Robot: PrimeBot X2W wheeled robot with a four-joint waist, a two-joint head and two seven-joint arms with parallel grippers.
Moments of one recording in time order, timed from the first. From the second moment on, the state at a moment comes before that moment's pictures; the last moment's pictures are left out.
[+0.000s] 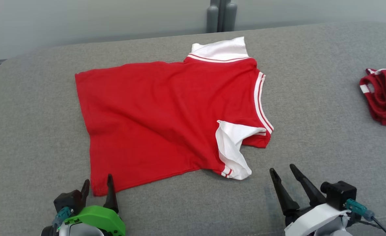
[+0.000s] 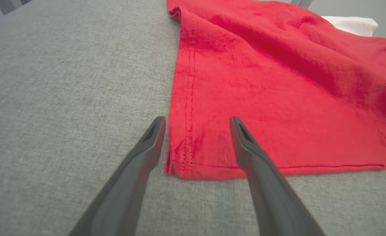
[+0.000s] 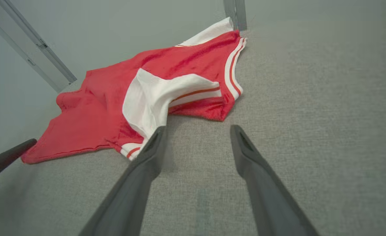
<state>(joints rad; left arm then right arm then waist) -0.16 0.05 -0.08 0.63 -0.35 -0.02 -0.26 -0.02 -0.19 0.31 0.25 0.47 0.13 -0.26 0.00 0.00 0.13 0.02</state>
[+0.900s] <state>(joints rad) -0.16 0.05 -0.17 0.65 -0.40 -0.01 -0.26 -0.54 -0.10 0.42 0.81 0.38 0.13 -0.24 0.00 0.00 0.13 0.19</state>
